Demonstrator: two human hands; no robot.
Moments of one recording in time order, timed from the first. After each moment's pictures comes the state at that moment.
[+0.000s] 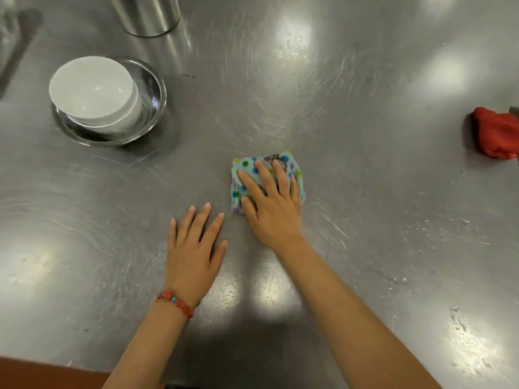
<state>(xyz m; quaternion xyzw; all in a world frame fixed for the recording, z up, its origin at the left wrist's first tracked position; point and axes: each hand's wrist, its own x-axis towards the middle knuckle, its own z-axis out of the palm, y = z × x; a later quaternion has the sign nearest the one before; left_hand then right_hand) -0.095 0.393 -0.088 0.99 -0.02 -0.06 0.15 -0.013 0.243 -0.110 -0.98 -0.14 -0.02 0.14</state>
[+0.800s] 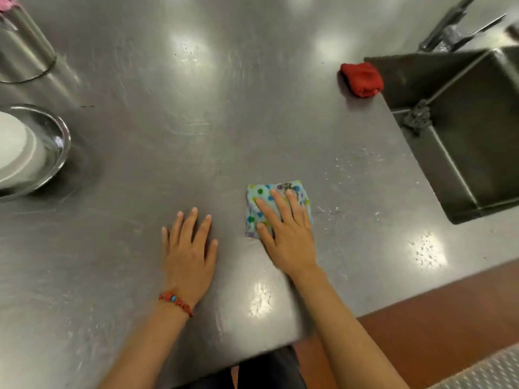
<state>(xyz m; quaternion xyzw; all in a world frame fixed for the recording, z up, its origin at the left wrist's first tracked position) -0.103 0.356 -0.082 0.97 -0.15 -0.05 0.21 -0.137 0.167 -0.103 -0.98 0.09 -0.02 0.17</state>
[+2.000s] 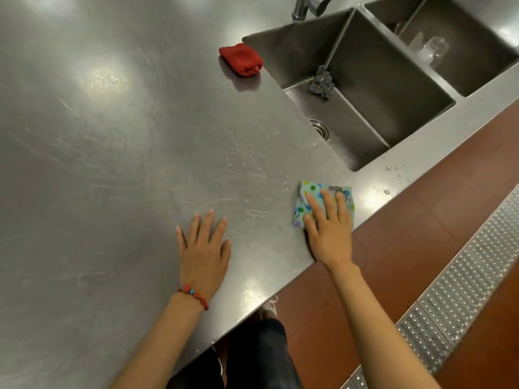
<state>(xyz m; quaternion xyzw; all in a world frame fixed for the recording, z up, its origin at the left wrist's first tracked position) -0.156 0.217 -0.089 0.92 -0.34 -0.07 0.20 -0.279 0.003 -0.093 -0.92 0.36 -0.07 0.12</state>
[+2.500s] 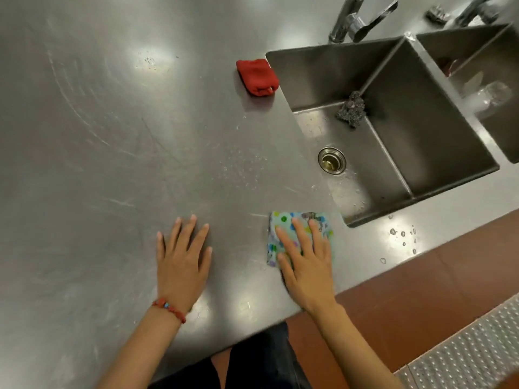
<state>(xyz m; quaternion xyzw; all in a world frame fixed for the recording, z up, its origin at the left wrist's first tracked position) -0.149 0.147 -0.093 0.96 -0.22 -0.07 0.18 -0.257 -0.056 -0.099 -0.98 0.17 -0.03 0.13</state>
